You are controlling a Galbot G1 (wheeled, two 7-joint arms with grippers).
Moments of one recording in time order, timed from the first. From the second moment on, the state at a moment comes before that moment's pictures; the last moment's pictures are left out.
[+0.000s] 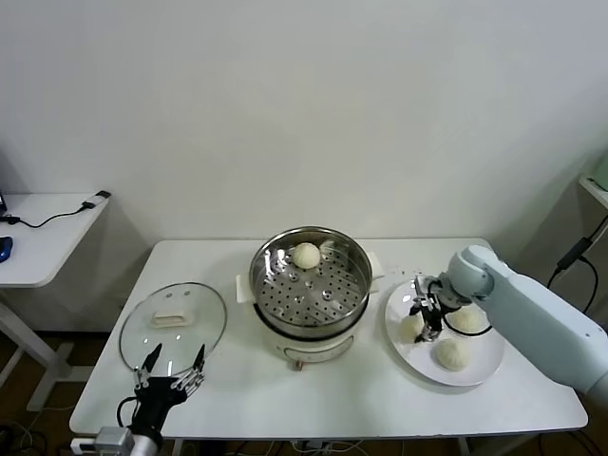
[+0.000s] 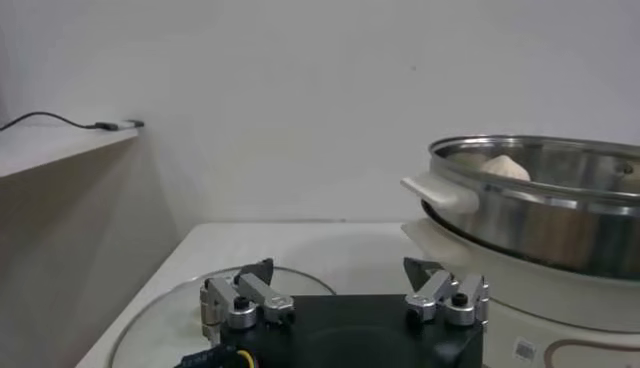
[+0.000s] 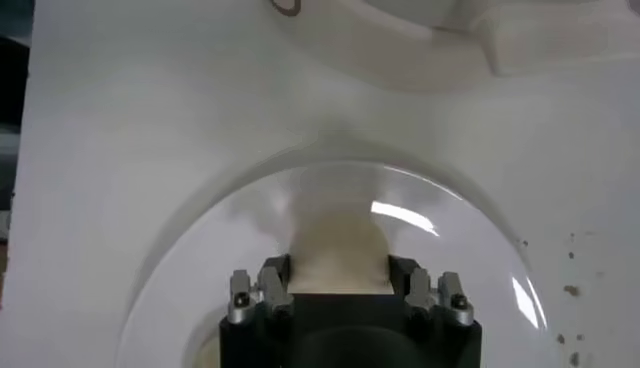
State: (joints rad) left arm 1.73 -1.51 -0.71 -2.12 -0.14 0.14 0.14; right arm -0.20 0.74 -0.50 1.30 -0.22 -0.34 -1.23
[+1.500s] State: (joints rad) left arm 1.71 -1.53 -0.73 -2.17 -0.17 0.14 0.12; right arm 0.45 1.41 -1.08 0.95 0.23 -0.53 -1.28
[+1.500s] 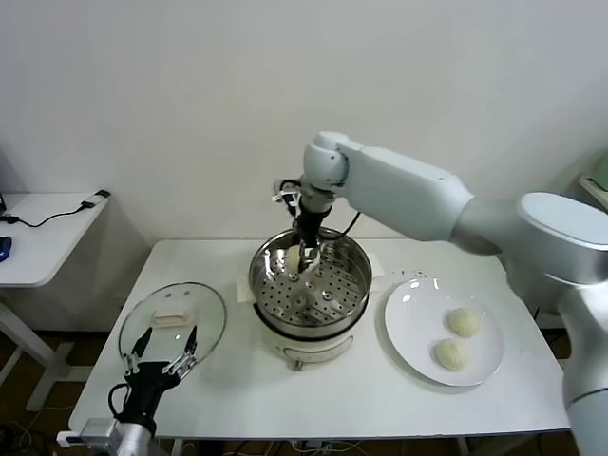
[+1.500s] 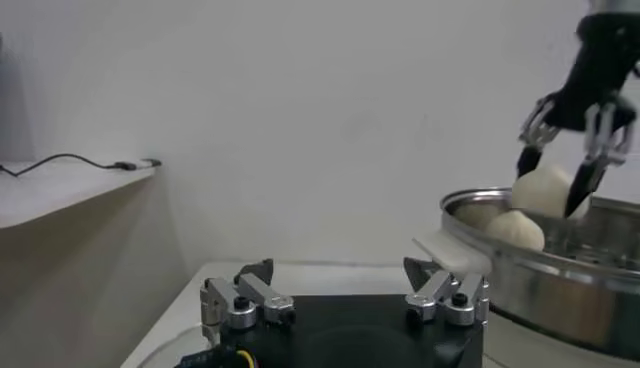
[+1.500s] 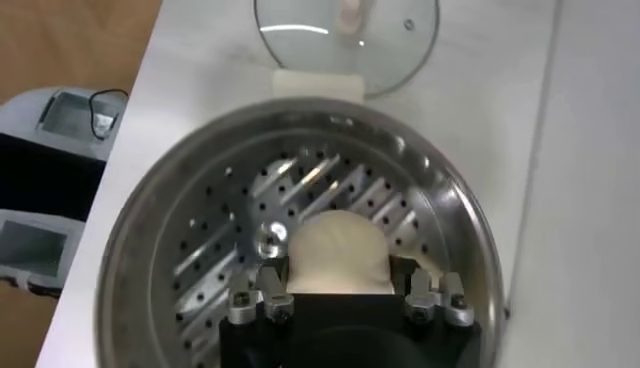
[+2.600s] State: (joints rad) left arm 1.69 -1.53 -0.72 -2.16 -0.19 0.15 0.12; right arm 0.46 1.33 -1.07 1.03 0.20 -0.54 -1.29
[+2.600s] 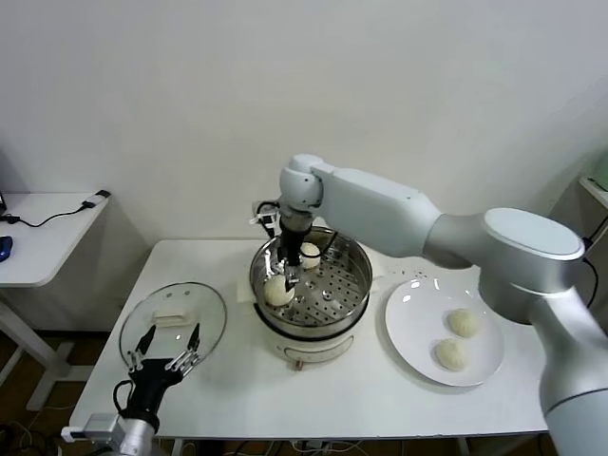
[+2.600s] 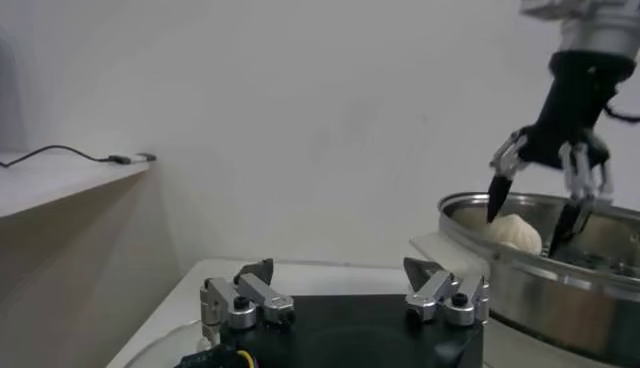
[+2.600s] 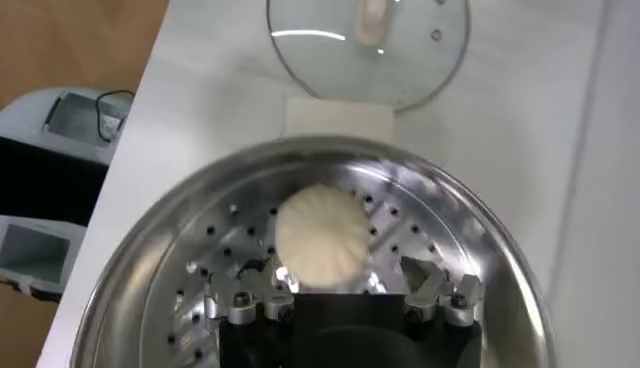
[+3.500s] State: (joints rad) left arm 1.74 -1.52 -0.72 -2.19 -0.20 0.19 0.15; right arm 0.25 0.71 -0.82 1.30 0.00 -0.37 -1.40
